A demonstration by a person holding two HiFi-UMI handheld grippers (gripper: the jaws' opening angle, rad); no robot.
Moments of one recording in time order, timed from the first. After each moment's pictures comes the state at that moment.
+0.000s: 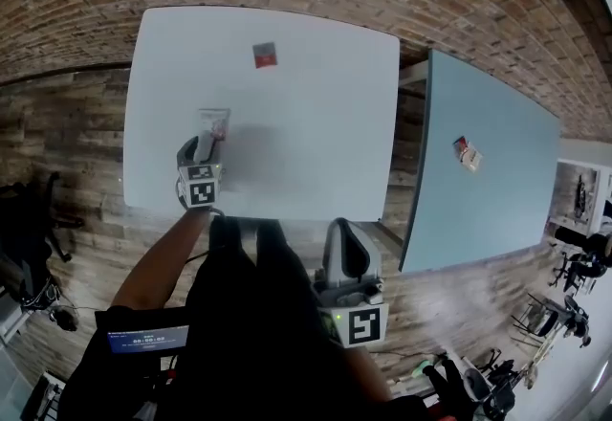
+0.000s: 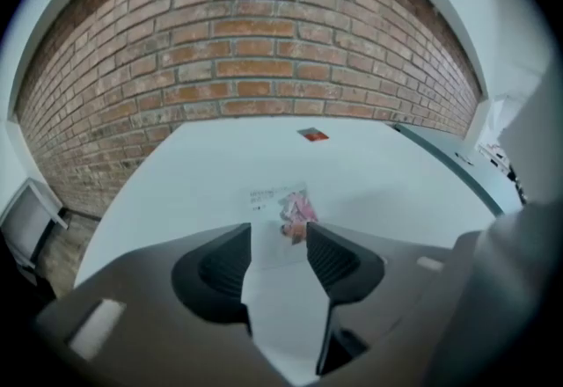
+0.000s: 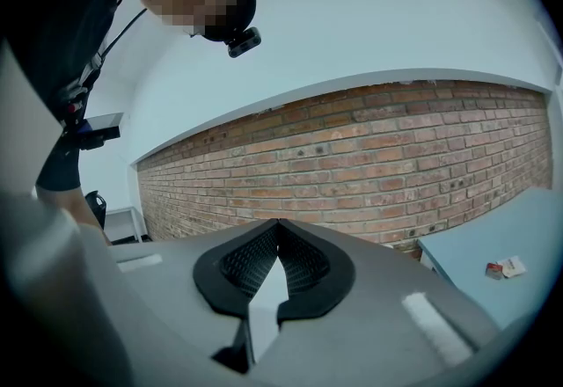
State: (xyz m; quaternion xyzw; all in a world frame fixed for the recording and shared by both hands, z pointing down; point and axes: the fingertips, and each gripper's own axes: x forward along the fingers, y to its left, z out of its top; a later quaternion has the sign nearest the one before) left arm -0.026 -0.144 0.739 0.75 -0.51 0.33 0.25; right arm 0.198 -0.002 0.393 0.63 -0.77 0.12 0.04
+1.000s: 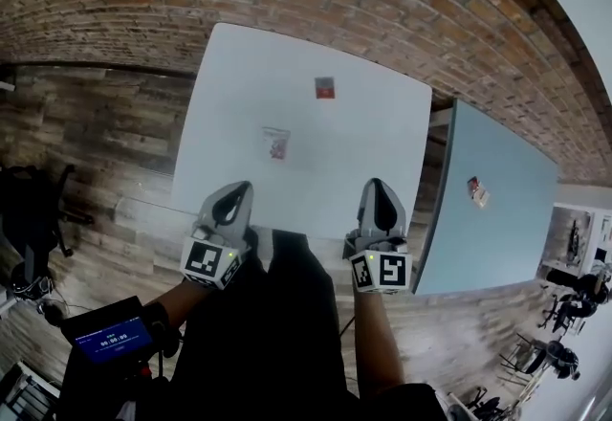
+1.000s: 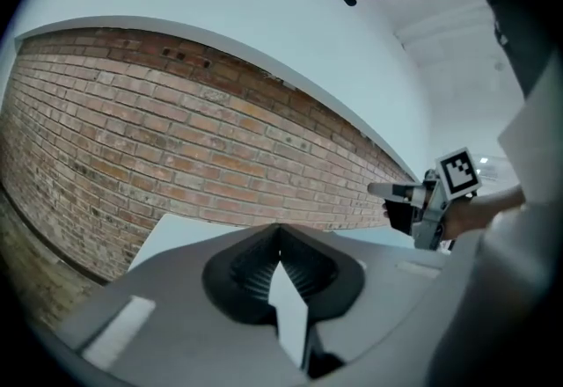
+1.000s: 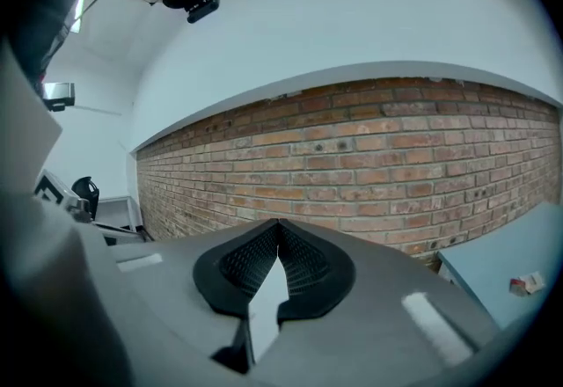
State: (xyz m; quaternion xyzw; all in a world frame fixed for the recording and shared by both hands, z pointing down) left arm -0.058 -0.082 0.491 0.87 -0.45 0.03 0.19; right arm 0.162 -0.090 0.424 0.63 -0.77 0.09 0.06
